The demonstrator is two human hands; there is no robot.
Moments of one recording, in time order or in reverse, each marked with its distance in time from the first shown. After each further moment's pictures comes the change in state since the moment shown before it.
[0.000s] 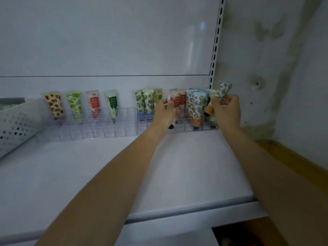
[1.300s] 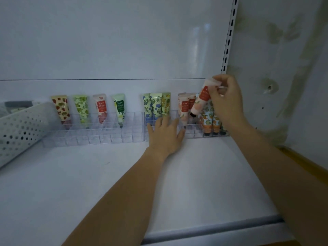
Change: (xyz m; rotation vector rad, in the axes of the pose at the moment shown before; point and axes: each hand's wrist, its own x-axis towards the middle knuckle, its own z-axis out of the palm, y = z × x) left_hand -0.009 -0.040 -0.032 1.197 -0.171 0.308; right_hand 0.002 -0.045 0.025 0.065 -0.172 -0.255
